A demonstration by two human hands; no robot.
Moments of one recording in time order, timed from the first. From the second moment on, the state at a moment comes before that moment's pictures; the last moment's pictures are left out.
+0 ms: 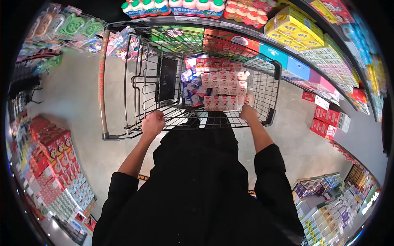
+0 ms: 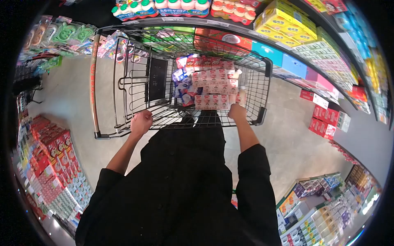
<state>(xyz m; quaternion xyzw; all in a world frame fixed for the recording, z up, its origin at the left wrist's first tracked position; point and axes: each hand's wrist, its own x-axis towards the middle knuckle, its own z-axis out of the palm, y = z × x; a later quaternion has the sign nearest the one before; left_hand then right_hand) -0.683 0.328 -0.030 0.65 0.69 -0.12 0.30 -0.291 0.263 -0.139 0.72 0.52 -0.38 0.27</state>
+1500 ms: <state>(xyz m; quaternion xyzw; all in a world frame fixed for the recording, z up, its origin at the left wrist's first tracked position) -0.635 0.352 0.007 0.27 0.45 0.22 0.82 -0.367 0.254 0.033 0.47 0.23 -0.67 -0.53</state>
